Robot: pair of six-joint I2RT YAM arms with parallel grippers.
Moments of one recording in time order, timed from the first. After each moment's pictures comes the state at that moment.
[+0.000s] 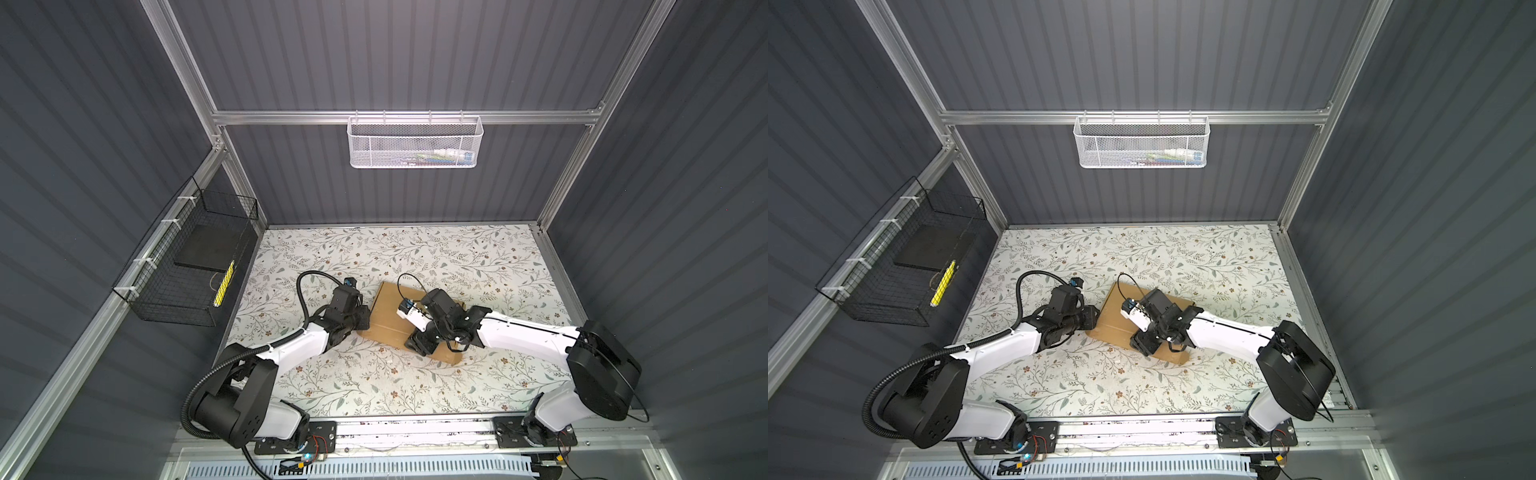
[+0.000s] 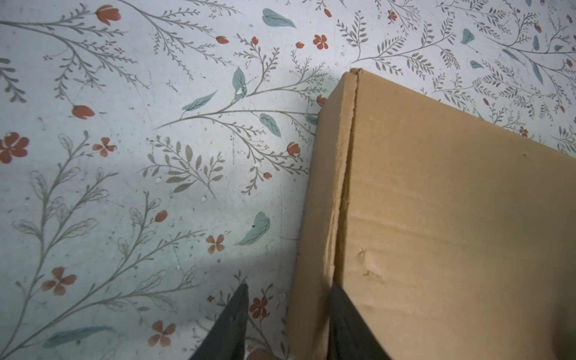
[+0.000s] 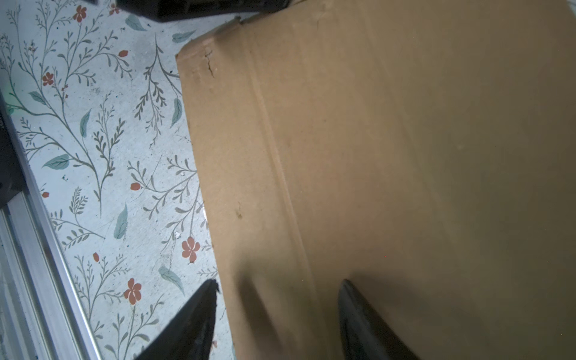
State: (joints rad) left arm -0.50 1.40 0.64 -0.06 -0.01 -0.40; right arm 0.84 1.53 0.90 -0.33 -0.18 -0.02
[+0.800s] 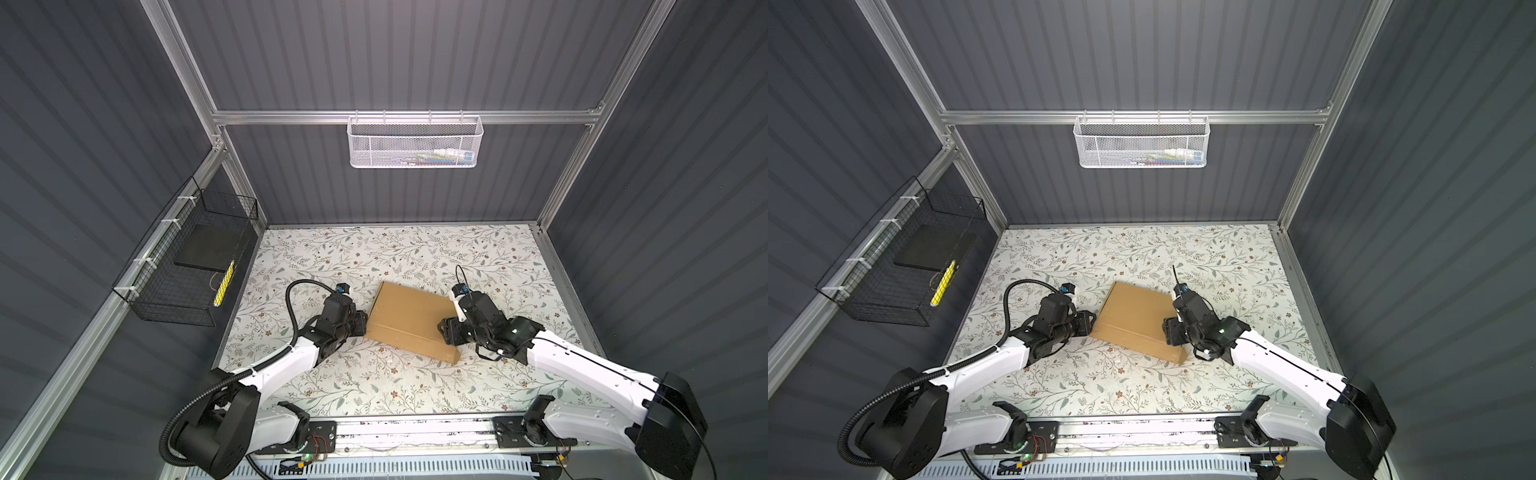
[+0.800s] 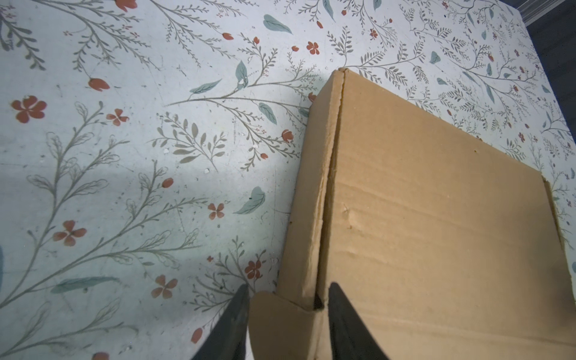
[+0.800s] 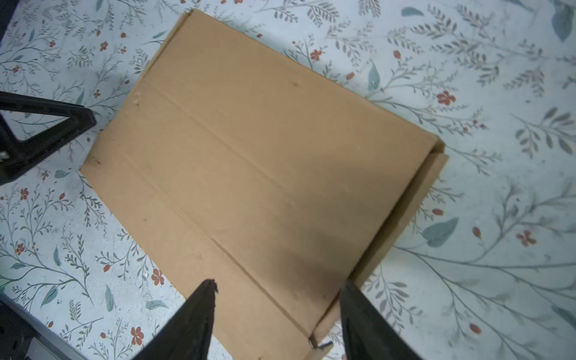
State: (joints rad) left arm -0.50 1.24 0.54 -0.04 0.02 -0.48; right arm 0.73 1.12 0.72 -0.47 0.08 0.50
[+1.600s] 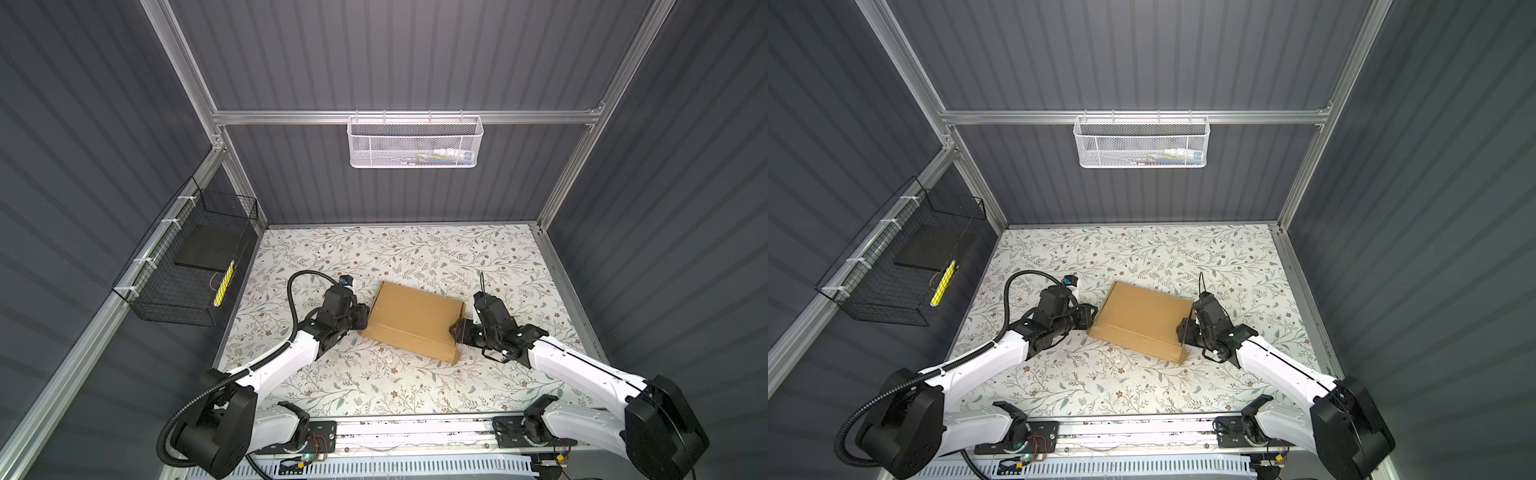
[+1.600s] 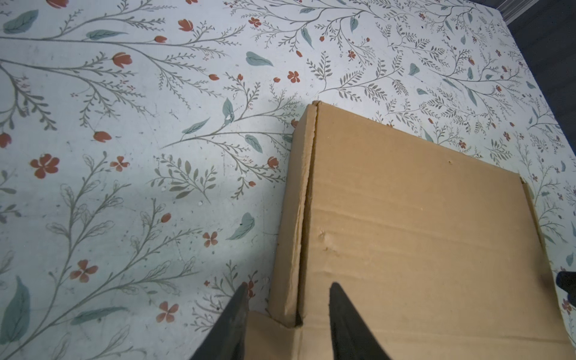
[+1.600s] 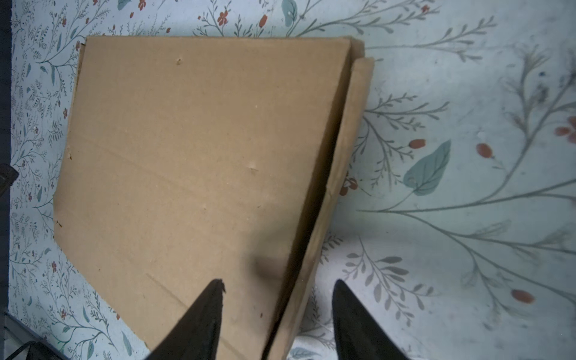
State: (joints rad) left arm -0.50 1.27 0.64 -0.11 0.03 -0.39; right arm 0.54 1.16 0.55 -0.30 -0.08 0.70
